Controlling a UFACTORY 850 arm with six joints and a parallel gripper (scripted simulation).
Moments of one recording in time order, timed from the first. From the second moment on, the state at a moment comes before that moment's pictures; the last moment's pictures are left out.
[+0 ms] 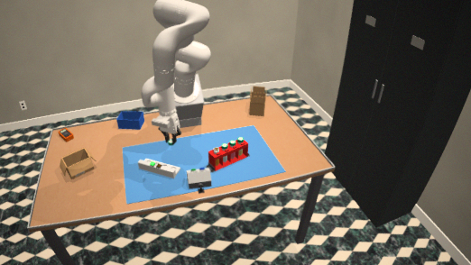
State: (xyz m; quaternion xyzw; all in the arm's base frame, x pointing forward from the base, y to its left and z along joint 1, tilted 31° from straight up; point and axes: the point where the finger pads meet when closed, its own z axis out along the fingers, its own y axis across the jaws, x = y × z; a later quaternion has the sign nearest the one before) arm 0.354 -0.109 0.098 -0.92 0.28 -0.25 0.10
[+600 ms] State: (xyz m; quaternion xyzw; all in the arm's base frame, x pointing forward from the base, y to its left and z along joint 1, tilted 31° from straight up) arm 0.371 -0.023 0.112 -0.92 0.28 -0.25 0.10
